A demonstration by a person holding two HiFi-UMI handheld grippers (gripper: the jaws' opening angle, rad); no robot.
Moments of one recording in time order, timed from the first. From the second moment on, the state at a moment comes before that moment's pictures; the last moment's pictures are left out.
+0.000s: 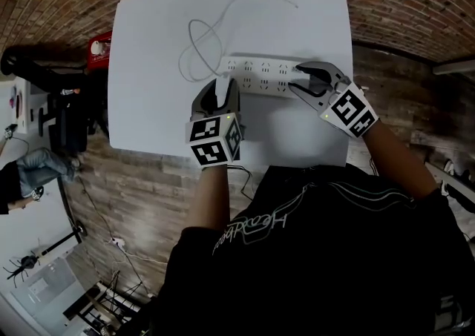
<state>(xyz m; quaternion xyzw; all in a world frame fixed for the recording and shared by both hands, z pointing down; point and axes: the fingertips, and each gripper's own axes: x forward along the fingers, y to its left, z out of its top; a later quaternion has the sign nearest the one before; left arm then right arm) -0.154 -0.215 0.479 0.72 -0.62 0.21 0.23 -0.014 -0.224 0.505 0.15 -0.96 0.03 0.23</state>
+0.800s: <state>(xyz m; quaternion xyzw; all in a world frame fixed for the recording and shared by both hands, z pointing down) -0.159 -0.212 0.478 0.72 -0.61 0.20 0.26 -0.018 -0.223 0.505 0.15 -0.96 0.04 0.24</state>
